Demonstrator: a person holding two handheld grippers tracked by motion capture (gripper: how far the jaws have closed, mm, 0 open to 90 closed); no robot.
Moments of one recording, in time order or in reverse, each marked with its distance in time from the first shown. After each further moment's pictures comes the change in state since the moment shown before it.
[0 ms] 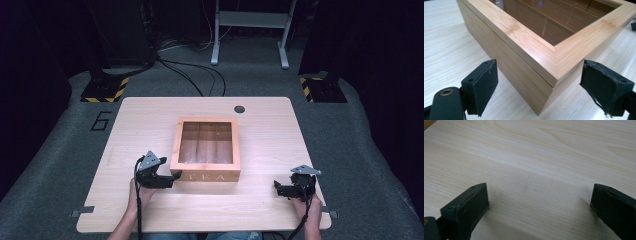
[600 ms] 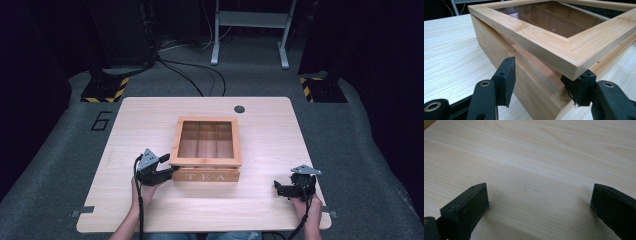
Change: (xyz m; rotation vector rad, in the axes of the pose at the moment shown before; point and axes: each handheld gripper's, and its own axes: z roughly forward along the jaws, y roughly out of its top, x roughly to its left) left arm 0.000 0.004 0.002 -0.095 0.063 0.003; right arm 0.000 0.000 0.000 0.002 0.000 0.004
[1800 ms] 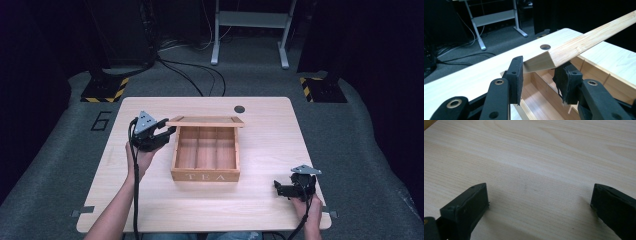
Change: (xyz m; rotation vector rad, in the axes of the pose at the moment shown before) left arm 0.011 0.118 -0.013 -0.062 0.106 0.082; right arm 0.000 0.000 0.001 -0.007 0.004 0.013
